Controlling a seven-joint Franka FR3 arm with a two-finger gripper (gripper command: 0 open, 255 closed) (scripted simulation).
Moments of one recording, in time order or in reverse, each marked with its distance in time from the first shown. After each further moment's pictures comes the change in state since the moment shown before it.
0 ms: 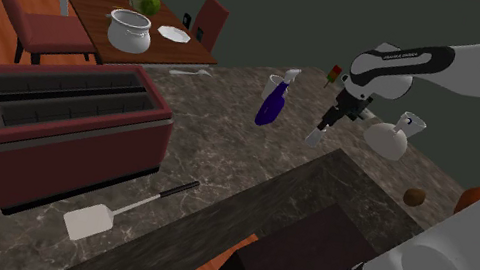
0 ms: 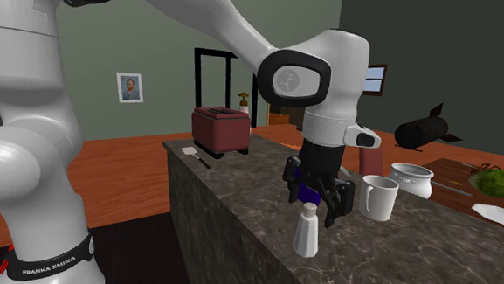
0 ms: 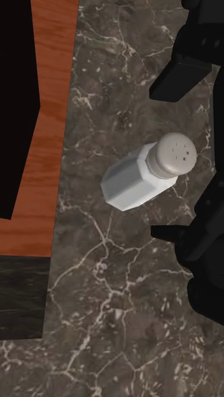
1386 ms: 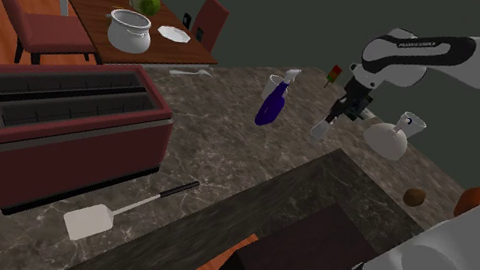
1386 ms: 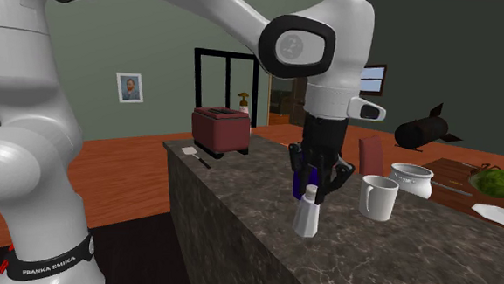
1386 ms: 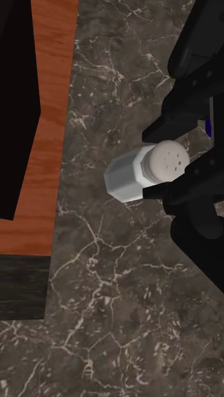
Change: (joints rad) arm 0.001 -0.062 0.002 0.058 -0.032 -0.114 0.031
